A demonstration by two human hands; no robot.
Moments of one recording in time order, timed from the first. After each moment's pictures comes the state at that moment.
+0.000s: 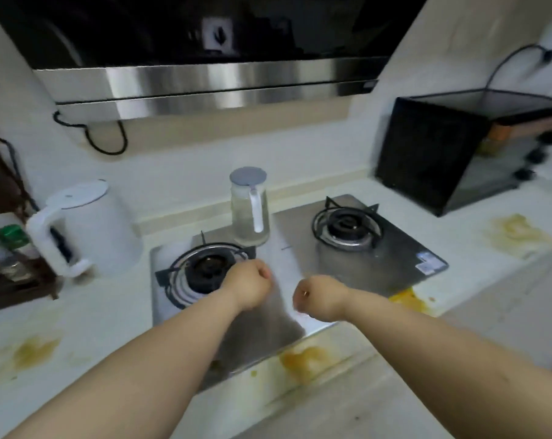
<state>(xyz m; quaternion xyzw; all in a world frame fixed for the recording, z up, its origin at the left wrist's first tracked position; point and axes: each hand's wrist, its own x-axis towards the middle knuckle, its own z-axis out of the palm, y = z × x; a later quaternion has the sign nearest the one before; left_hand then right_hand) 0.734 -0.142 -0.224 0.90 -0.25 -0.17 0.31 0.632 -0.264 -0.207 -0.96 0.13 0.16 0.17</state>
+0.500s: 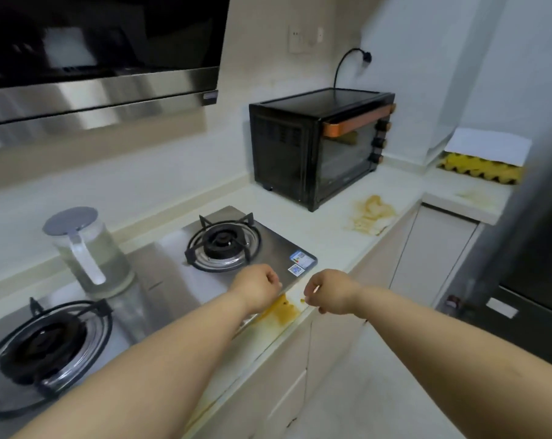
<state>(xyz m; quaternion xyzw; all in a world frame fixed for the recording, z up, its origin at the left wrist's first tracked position) 0.604 -0.402 -0.225 0.85 -0.43 -0.21 0.22 0.466 -0.497 -0.211 -0.87 0.37 0.08 0.30</state>
